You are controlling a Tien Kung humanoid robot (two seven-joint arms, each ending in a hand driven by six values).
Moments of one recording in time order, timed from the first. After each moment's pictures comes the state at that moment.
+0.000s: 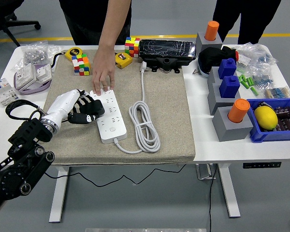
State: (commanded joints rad) left arm -0.37 0.19 -1.15 -1.06 2.00 0.12 0.01; right arm 0.15 -0.15 2.04 0.18 -1.32 -0.07 -0.15
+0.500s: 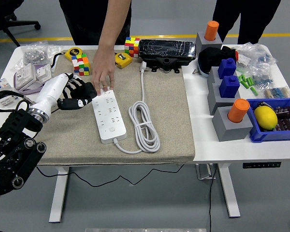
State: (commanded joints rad) left arm -0.37 0.20 -1.26 -1.10 2.04 0.15 0.01; right arm 0.15 -0.15 2.04 0.18 -1.32 -0.07 -0.14
